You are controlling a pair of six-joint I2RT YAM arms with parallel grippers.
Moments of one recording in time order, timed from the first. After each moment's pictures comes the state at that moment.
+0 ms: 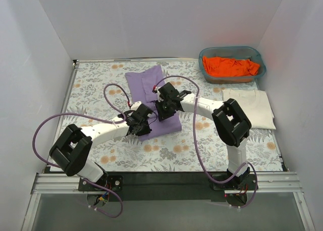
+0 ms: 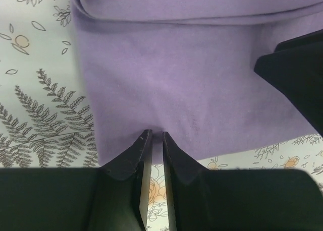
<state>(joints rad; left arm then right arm) -0.73 1.49 0.82 -0.41 -0.24 -0.93 0.77 1.97 1.41 -0.45 -0.18 0.25</state>
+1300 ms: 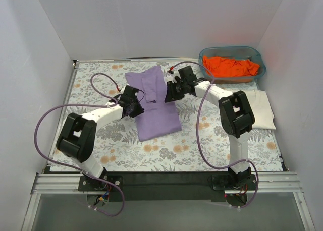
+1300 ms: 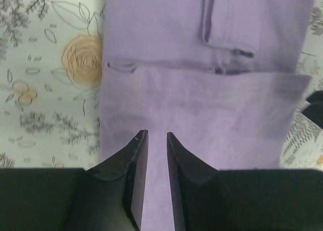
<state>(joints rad) -0.45 1.62 0.96 -0.26 -0.13 -0.82 0.51 2.06 1.53 -0.33 -0.46 0.24</state>
